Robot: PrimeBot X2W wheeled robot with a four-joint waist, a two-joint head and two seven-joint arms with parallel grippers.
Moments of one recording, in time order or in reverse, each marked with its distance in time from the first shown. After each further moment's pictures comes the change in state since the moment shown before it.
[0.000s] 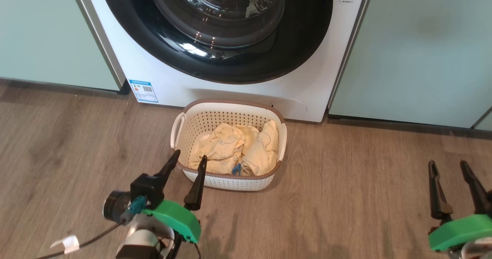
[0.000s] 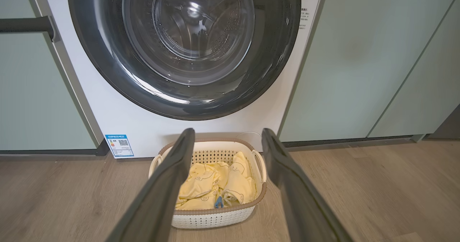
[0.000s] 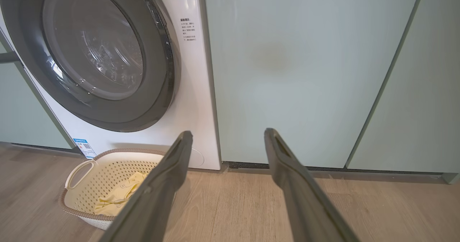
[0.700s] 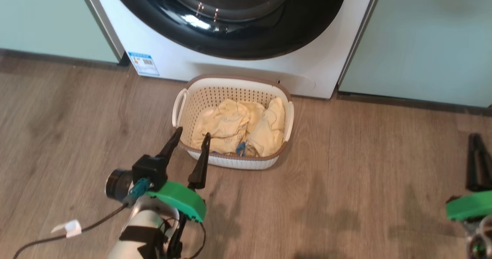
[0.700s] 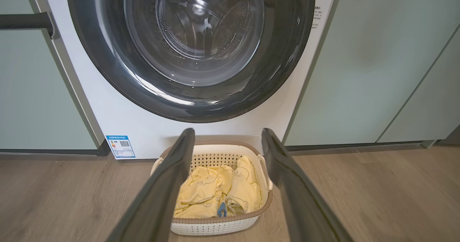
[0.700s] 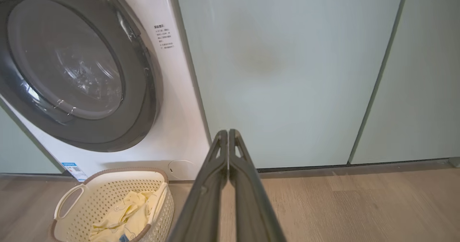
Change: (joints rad) left arm -0.063 0.000 -0.013 -0.032 -0.009 0.029 -0.001; right arm -0.097 -0.002 -0.048 0.026 0.080 0.000 0.000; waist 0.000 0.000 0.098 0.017
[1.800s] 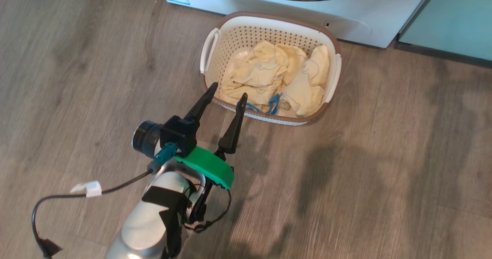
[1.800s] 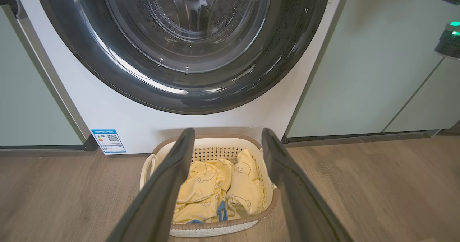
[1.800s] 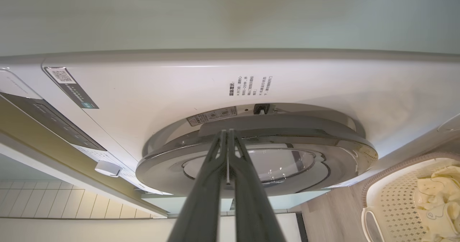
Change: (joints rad) left arm -0.204 -0.002 -0.155 -0.016 -0.036 0.011 -0.003; right arm -0.880 -0.103 -0.094 0.443 1.286 -0.001 0.743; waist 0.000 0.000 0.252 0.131
